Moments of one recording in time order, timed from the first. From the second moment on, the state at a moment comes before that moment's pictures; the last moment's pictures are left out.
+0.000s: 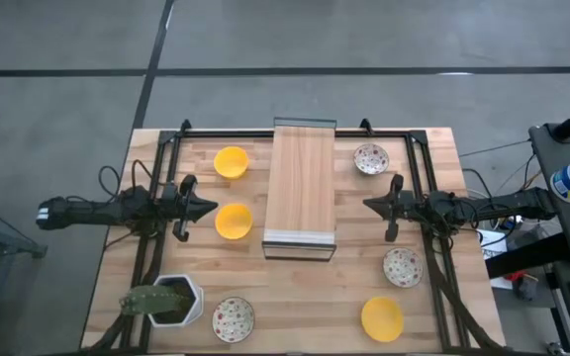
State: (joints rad) left arm 0.00 0.17 0.01 0.32 -0.02 -0.22; right arm 0.09 0.25 0.01 0.19 0.32 0.05
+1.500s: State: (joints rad) left arm 0.00 0.17 0.01 0.32 -0.02 -0.22; right arm 0.07 0.65 0.86 -0.70 0.45 0.83
